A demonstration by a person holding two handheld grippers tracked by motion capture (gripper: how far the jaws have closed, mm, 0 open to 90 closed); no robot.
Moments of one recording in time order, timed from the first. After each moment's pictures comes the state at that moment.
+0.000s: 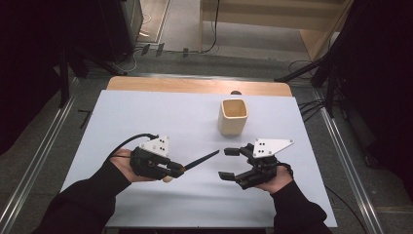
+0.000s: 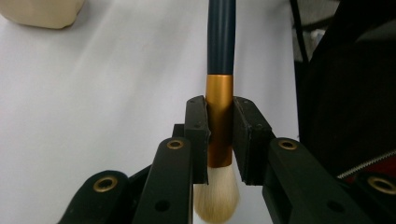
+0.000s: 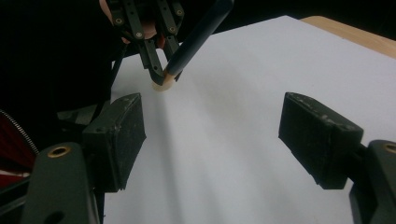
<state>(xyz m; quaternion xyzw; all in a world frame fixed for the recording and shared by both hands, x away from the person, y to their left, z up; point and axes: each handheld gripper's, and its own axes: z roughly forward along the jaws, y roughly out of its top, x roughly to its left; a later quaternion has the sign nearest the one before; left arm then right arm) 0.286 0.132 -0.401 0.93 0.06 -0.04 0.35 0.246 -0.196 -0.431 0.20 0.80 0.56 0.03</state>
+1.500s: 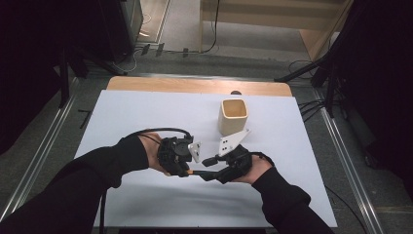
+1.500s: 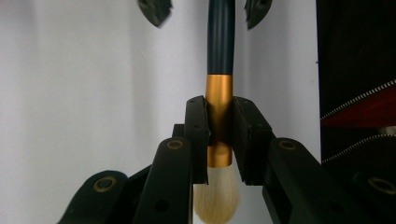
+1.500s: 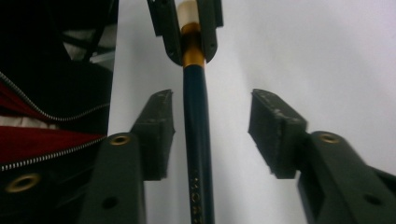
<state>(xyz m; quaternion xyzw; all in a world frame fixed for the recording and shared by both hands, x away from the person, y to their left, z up) 0.296 0.058 -0.384 0.99 -0.07 -0.03 0.11 0.276 -0.135 -0.436 0.14 0.90 0.41 -0.04</state>
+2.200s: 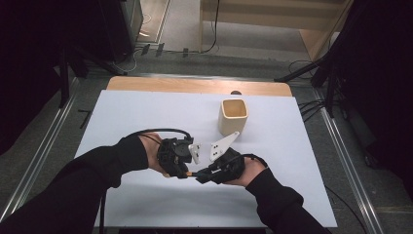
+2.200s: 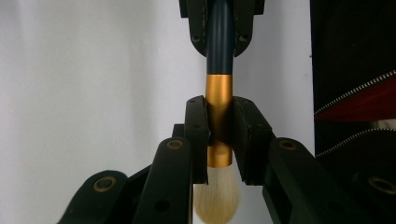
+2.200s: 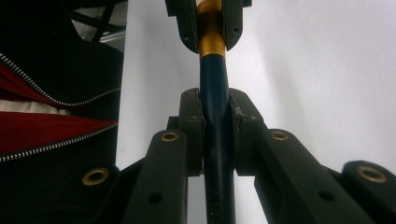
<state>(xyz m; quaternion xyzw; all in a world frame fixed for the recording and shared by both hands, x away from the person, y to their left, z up) 0.297 0.059 -0.386 0.99 -0.07 -0.05 0.10 0.274 -0.120 -0.444 0.12 0.91 0.39 -0.06</state>
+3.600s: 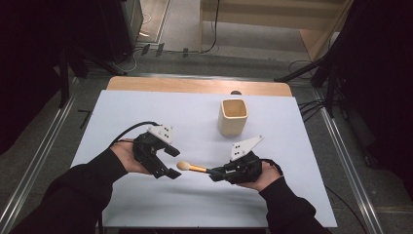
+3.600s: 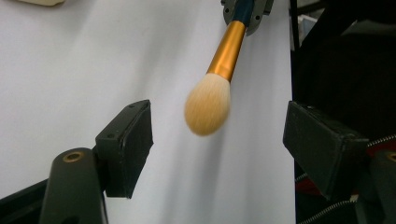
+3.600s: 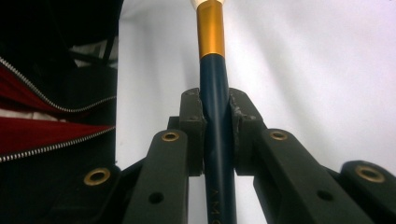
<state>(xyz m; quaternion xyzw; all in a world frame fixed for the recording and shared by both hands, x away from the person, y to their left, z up) 0.313 0.129 -0.393 0.94 0.07 -0.09 0.32 0.261 -0.164 -0.452 0.19 0.88 0.44 -0.06</state>
